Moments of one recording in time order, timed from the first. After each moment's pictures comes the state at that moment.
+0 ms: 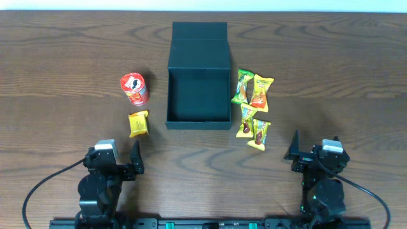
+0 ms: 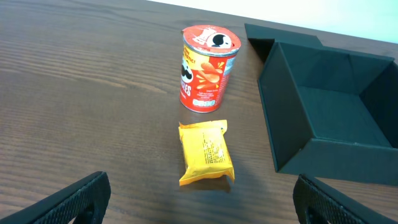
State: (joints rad) left arm -0.02 0.01 0.14 -0.51 0.03 -0.16; right arm 0.28 0.01 0.08 -0.24 0.46 0.05
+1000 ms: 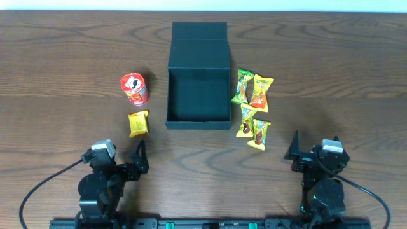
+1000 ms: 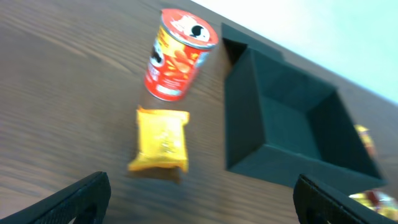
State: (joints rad) left arm -0.02 0.01 0.14 -0.51 0.16 -0.45; right arm 0.28 0.01 0.08 -0.24 0.46 0.05
